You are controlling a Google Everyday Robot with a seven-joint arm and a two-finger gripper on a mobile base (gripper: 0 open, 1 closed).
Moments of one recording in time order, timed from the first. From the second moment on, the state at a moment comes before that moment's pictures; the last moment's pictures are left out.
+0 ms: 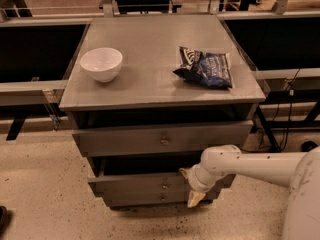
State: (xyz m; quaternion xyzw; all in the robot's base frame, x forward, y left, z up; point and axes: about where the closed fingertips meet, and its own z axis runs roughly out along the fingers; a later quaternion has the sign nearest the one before) arm 0.521 -0.118 0.412 -0.79 0.59 0.07 0.16
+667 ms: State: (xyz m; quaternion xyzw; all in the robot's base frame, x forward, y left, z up) arm 0.519 -0.106 0.404 -0.80 0.59 0.07 0.12
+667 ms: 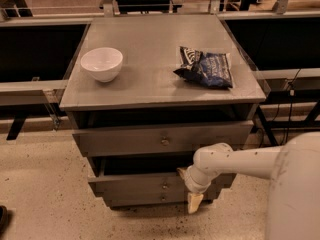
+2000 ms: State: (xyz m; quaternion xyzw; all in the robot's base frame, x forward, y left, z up) arm 0.519 -0.099 0.408 -0.81 0.58 0.08 0.10
